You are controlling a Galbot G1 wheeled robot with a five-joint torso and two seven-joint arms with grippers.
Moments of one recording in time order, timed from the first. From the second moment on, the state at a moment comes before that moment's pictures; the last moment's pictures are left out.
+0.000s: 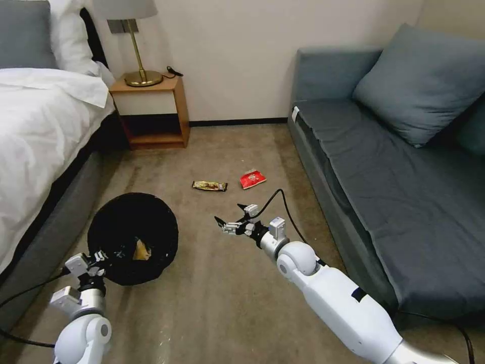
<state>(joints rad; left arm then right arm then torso) 1.45 -1.33 -0.82 -1.70 -0.60 -0.11 -0.11 -0.78 1.23 -0.19 1.45 0.56 -0.07 -0.13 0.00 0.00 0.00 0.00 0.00</state>
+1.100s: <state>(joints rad) 1.43 -1.31 -0.81 -1.65 -0.60 -0.12 -0.10 -0.74 1.27 -0.20 1.37 0.53 -0.04 -0.16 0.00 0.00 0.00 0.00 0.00</state>
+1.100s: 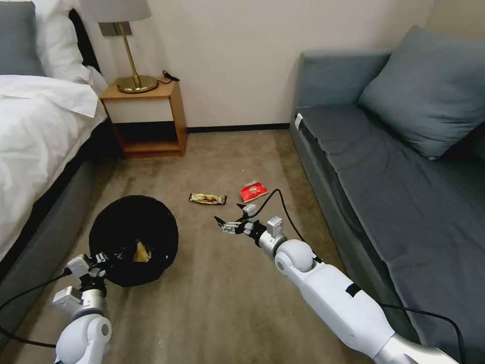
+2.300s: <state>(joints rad) 1.43 -1.31 -0.81 -1.65 -0.60 -0.12 -0.10 -0.75 1.26 -0.19 1.36 0.52 -0.03 -0.17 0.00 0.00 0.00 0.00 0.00</state>
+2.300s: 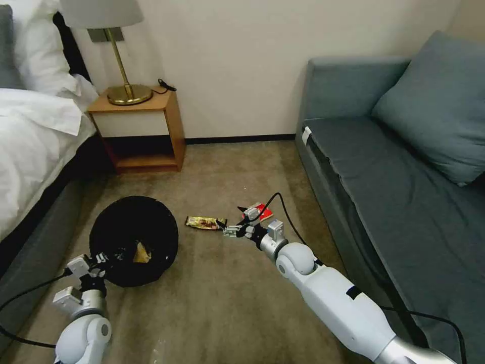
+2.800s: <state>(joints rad) 1.42 -1.31 -0.82 -1.62 -0.61 -0.12 -0.10 -0.75 1.27 -0.20 1.34 0.51 -0.02 -0.18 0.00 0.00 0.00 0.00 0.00</state>
